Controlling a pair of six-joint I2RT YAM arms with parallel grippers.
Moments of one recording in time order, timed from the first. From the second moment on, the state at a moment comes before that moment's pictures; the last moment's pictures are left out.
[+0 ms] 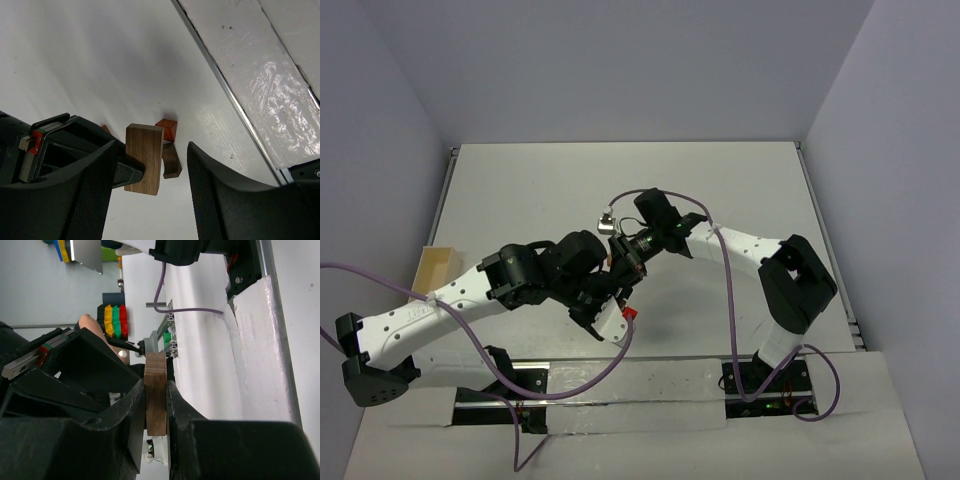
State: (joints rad) left arm -1.13 1.16 1.26 -1.04 0.35 1.06; right arm 0.72 1.70 1.15 -0.22 -1.31 0.65
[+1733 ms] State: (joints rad) left arm -1.17 1.24 1.24 -1.03 0.22 1.04; right arm 0.74 1.74 1.23 -0.41 -1.21 0.50
